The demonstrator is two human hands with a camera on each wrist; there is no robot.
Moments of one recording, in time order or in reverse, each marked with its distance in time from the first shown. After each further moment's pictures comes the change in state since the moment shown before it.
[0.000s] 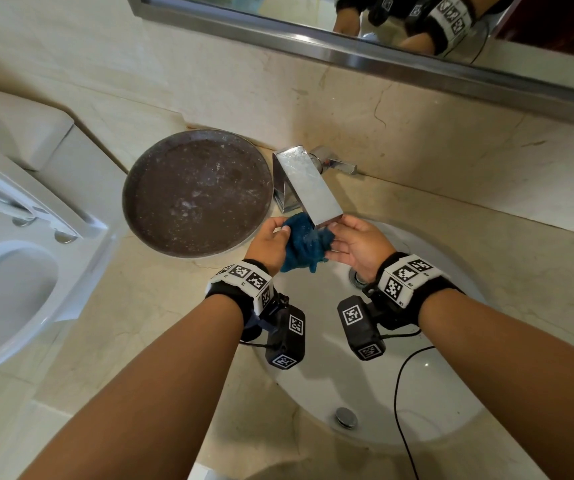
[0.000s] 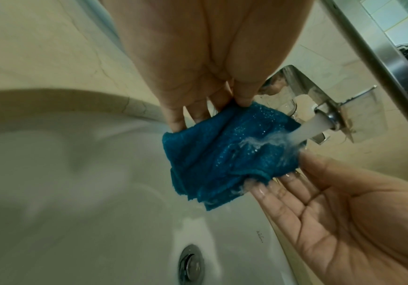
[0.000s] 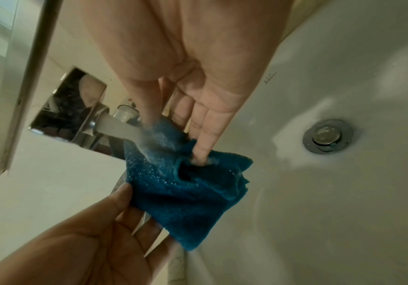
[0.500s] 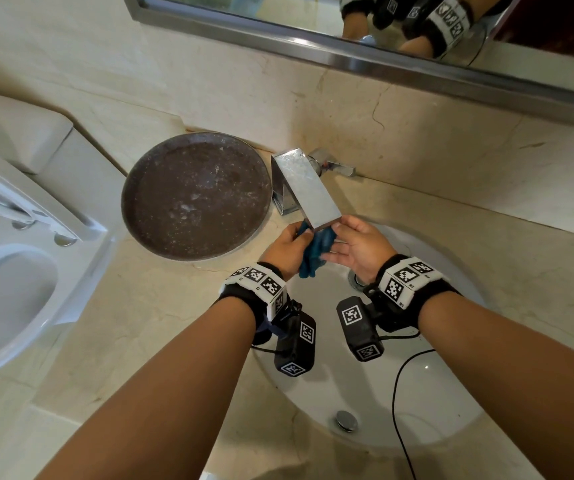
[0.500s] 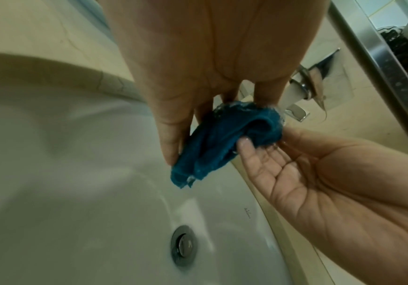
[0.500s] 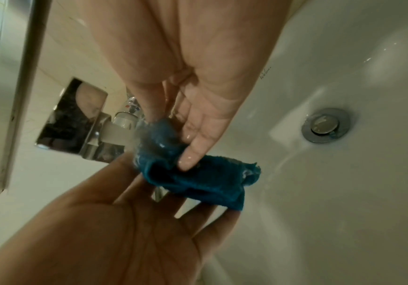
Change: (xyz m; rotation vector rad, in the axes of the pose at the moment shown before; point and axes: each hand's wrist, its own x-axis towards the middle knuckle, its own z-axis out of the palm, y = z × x) left_hand -0.014 0.018 0.023 -0.055 -0.126 -0.091; right_hand 0.002 0.000 -0.002 0.065 0.020 0.021
